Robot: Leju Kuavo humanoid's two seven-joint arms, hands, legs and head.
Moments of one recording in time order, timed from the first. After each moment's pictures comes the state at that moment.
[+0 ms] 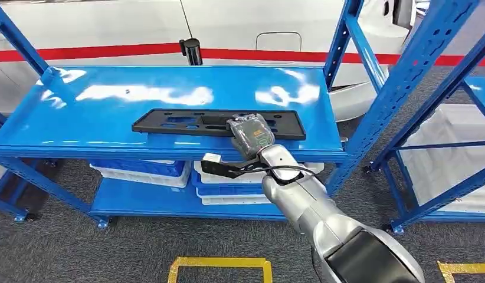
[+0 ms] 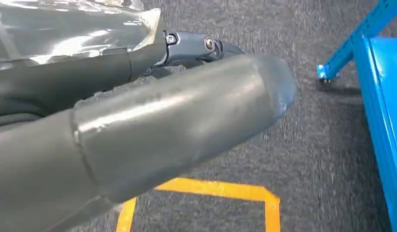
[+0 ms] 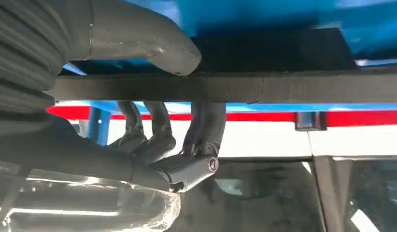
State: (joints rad) left arm -0.05 -0.06 0.32 -0.19 -0.11 0.48 -0.65; right arm -0.93 0.25 0.70 -0.40 1.10 -0.41 -0.09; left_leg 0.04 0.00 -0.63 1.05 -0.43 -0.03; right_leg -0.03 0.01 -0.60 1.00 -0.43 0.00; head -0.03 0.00
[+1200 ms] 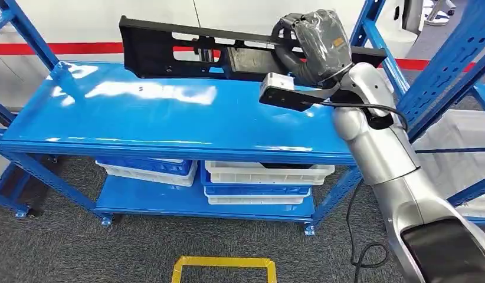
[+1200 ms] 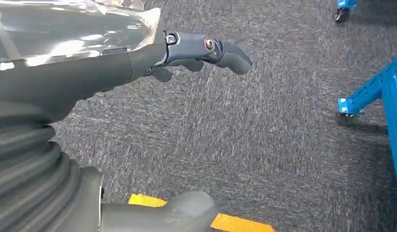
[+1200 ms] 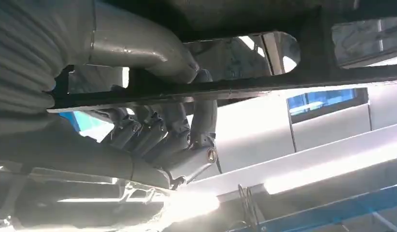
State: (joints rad) left arm -0.05 -0.07 0.40 -0.20 -0.11 0.53 -0.62; right arm -1.02 -0.11 0.57 -1.18 0.81 -0.14 -0.29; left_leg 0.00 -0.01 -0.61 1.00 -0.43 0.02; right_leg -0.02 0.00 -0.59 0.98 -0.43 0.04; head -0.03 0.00
